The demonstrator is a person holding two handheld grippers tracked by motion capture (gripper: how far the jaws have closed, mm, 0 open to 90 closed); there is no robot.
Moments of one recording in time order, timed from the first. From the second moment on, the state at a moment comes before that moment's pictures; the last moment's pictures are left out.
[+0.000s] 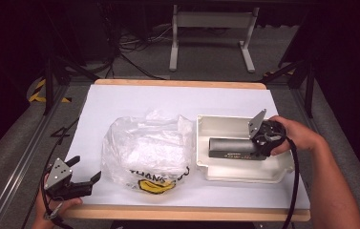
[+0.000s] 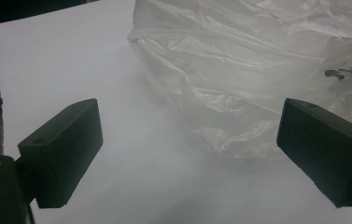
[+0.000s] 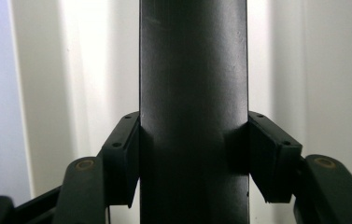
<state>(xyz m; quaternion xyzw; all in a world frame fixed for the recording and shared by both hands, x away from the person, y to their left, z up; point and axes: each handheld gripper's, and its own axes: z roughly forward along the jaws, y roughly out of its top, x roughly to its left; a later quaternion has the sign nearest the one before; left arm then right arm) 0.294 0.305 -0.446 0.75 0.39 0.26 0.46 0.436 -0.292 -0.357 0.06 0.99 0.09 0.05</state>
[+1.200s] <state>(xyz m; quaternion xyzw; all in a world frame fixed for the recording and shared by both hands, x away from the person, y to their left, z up) 0.301 0.302 -0.446 0.75 0.39 0.26 0.47 0.424 -0.299 -0.349 0.10 0.98 0.09 0.12</state>
